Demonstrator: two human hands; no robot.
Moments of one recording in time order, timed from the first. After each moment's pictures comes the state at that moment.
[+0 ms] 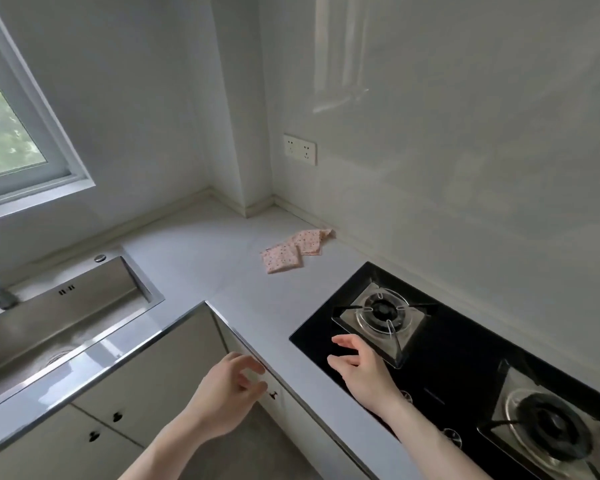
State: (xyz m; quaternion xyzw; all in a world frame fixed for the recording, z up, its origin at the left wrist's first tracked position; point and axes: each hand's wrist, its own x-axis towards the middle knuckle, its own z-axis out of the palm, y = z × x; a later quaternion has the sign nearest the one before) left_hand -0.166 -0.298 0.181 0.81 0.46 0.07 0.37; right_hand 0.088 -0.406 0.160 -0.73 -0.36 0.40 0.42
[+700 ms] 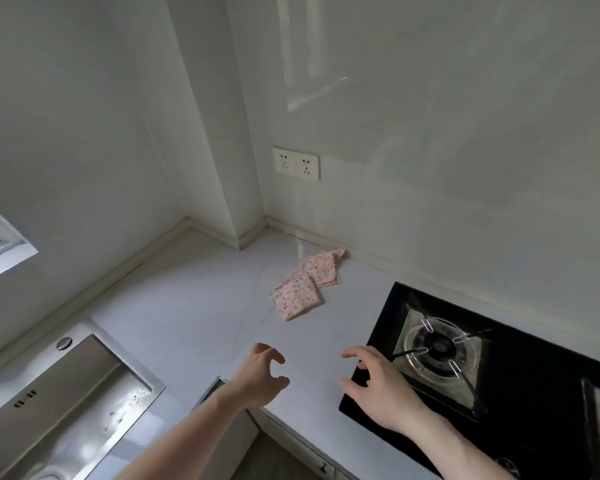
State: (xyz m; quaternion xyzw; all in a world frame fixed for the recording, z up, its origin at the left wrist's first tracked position) left_hand -0.100 -0.010 0.121 0.86 0.40 -0.11 0.31; right_hand 0.079 -0.212 0.143 -0.80 -0.41 0.33 0.30
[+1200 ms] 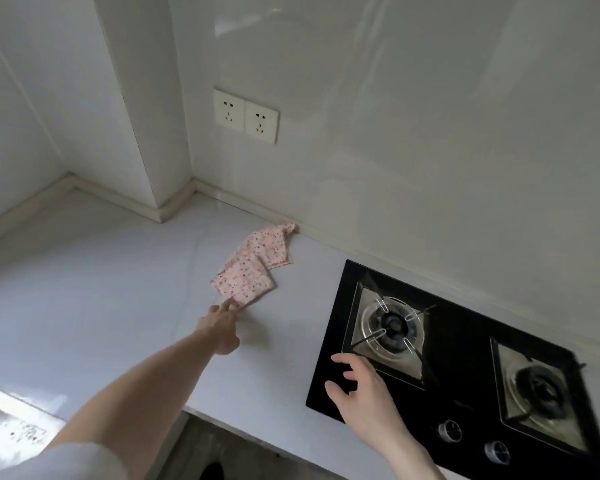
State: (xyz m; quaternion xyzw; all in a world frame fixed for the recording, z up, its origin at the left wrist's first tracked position) left_hand -0.003 0.137 0.019 0.91 0.27 -0.26 0.19; right_hand 0.051 -0.182 0.121 -0.89 -0.20 0.28 0.32
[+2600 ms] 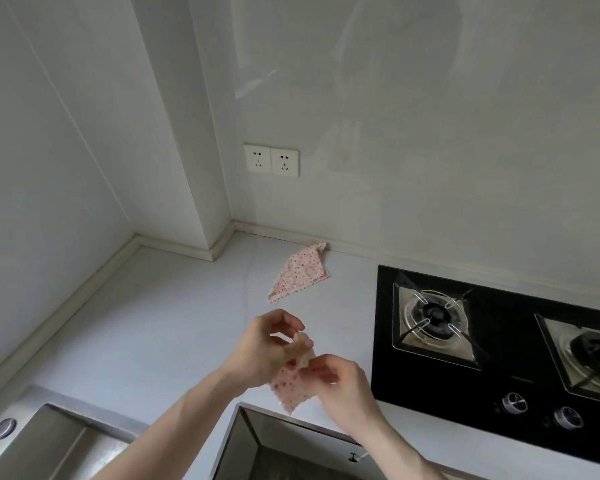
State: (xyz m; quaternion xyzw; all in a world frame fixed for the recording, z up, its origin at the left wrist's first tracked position) left_hand -0.137 0.092 0.215 0.75 0.23 0.02 0.62; right_hand -0.083 -0.077 0.172 -0.78 -0.17 0.29 0.52
